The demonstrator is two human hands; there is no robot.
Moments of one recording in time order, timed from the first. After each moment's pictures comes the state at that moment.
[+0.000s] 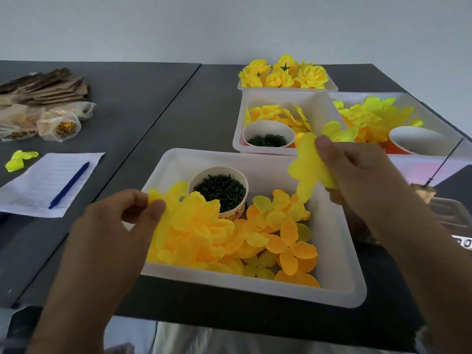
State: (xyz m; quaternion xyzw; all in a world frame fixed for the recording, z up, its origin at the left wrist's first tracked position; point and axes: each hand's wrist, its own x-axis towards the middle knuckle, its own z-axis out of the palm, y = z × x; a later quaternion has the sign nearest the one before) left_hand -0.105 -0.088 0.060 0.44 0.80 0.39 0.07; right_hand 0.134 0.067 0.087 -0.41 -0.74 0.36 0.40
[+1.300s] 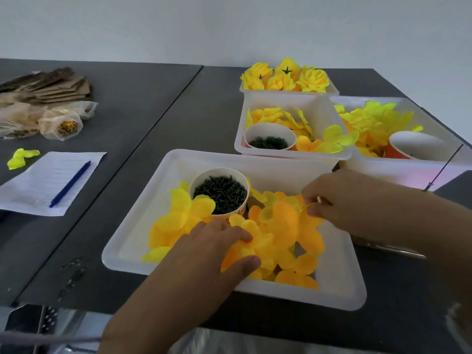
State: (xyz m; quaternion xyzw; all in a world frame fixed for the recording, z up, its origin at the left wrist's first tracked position) left_hand -0.054 -0.070 0.036 0.67 0.70 0.15 0.20; right_hand 0.134 0.080 0.094 -0.38 -0.92 0.09 -0.08
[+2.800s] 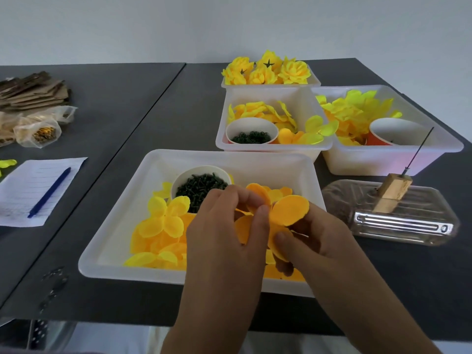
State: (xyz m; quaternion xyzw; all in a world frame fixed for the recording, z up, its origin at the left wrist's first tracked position) left_hand 0.019 -0.052 0.053 0.55 0.68 0.48 0.08; right_hand 0.138 -0.015 0.056 -0.40 -0.66 0.54 0.34
